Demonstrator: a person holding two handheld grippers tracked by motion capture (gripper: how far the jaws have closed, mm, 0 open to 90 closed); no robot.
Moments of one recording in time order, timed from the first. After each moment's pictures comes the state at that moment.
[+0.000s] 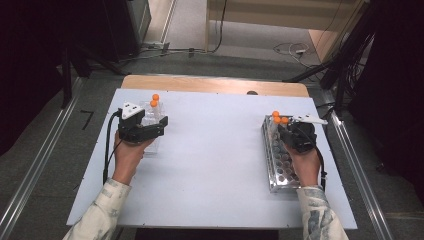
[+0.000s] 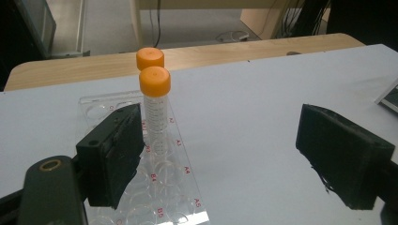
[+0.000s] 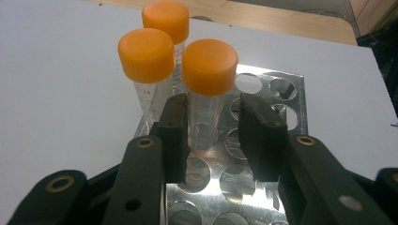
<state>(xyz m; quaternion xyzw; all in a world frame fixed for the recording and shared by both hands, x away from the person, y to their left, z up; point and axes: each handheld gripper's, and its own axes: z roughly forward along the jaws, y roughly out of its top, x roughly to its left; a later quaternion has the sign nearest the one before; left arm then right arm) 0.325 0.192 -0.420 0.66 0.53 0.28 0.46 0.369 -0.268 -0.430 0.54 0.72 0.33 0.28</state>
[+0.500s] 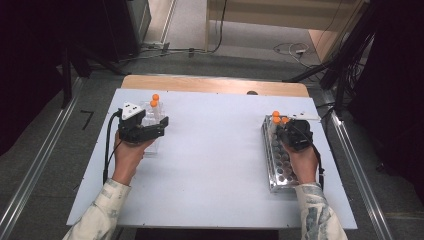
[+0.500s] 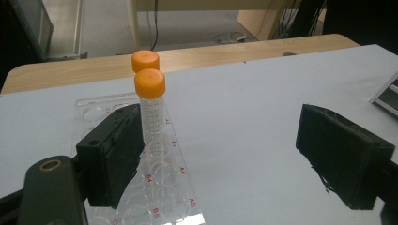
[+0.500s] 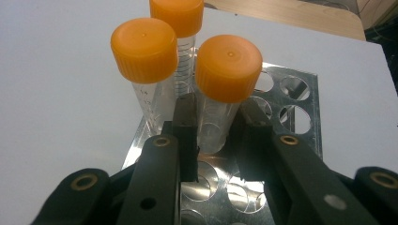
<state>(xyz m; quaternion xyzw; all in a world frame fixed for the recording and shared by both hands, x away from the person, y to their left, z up) 0.322 0.190 -0.418 0.66 0.52 0.28 0.46 0.377 -0.262 -0.432 0.53 0.74 0.31 0.28</state>
